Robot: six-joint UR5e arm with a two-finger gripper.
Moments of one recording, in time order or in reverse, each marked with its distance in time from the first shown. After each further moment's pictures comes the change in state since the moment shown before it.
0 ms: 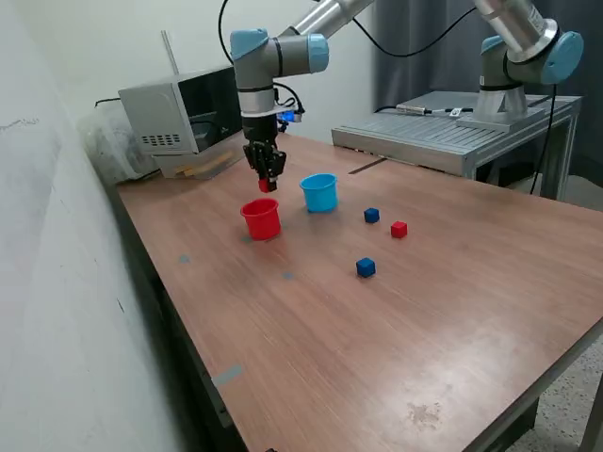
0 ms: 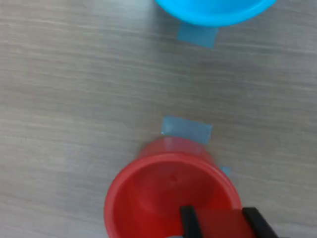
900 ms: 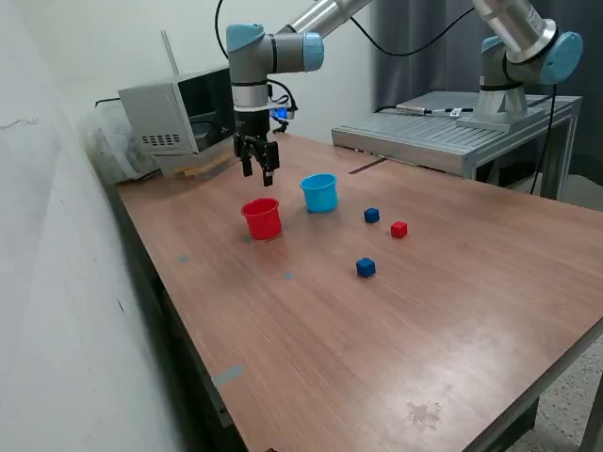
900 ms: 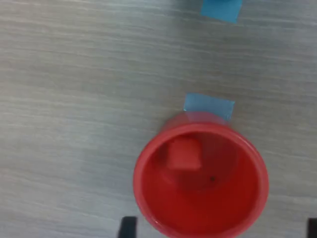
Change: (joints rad) arm -0.014 0.004 -0.021 -0.033 0.000 0.000
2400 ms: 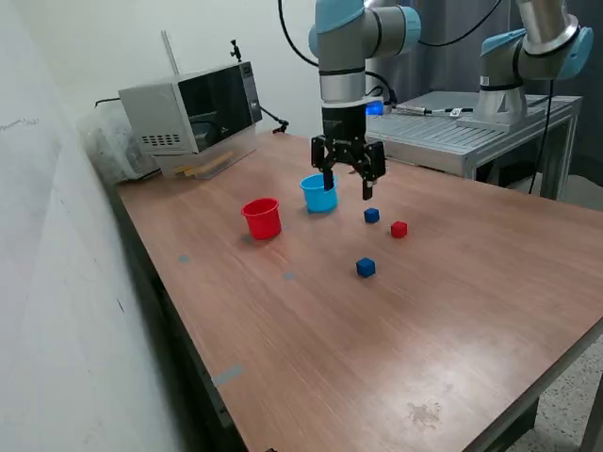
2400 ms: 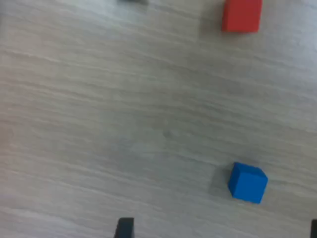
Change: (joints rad) arm 0.306 -0.104 0.167 -0.011 0.031 0.206
